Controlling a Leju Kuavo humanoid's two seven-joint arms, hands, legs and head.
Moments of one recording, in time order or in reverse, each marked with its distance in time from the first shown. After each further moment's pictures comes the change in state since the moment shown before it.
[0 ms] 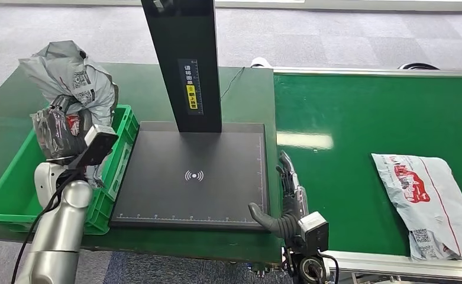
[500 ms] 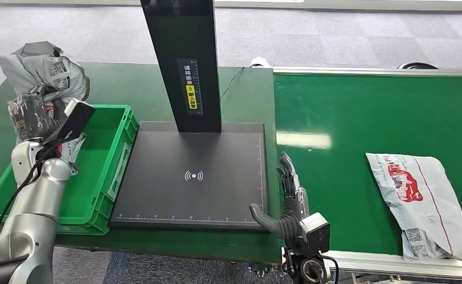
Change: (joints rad) left arm -0.227 0.128 0.095 0.414 -0.107 0.004 0.089; right arm 0.007 0.000 -0.002 0.000 -0.011 0.001 0.000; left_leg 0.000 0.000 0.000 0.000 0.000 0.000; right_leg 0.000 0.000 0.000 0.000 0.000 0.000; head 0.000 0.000
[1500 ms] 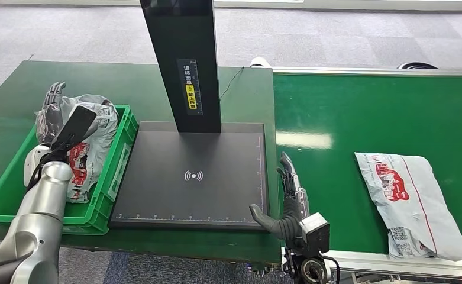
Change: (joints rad) left arm -0.001 -0.043 0.082 0.047 0.167 -0.266 -0.119; right arm 0.002 0.002 -0.009 0.000 0.015 0.003 0.000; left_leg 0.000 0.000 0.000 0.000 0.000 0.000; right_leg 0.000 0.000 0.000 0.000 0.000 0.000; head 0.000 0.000
